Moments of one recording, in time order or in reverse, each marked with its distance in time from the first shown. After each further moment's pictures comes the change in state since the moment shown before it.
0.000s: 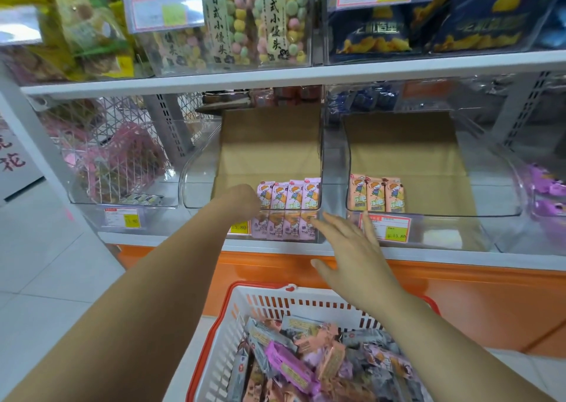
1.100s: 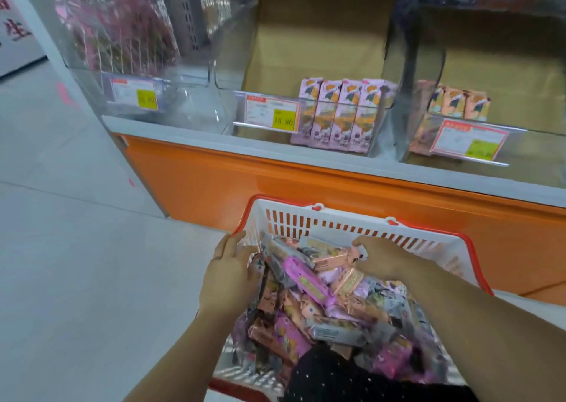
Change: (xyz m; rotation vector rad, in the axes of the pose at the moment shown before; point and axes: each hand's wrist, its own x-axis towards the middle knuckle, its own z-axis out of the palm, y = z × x) left_hand -0.126 -0.168 0.223 -0.098 0.210 0.088; right_hand -0.029 0.041 0.139 0.046 -0.807 0.370
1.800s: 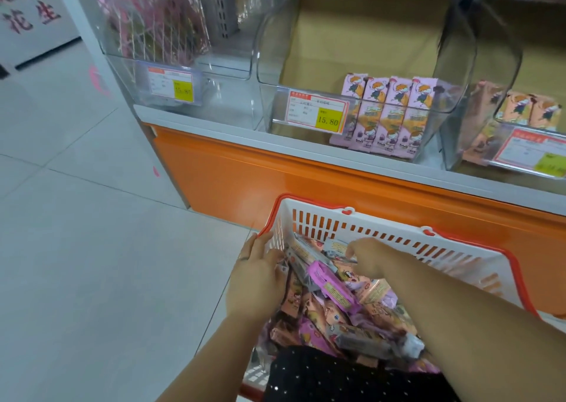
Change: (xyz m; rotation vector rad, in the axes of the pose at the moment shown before) left_hand -0.001 0.000 -0.005 -0.037 -0.013 -0.023; right_hand 0.055 -0.053 0.021 -0.356 -0.110 0.003
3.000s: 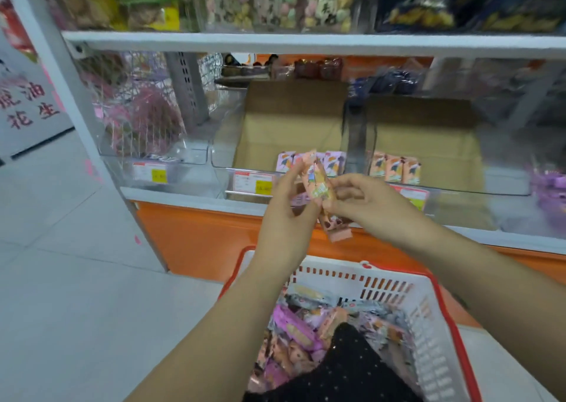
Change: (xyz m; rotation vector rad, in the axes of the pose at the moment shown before) left_hand 0.019 0.195 -0.137 -1.021 0.088 0.230; right_hand -0.204 0.040 -0.127 0.998 0.686 -0.440
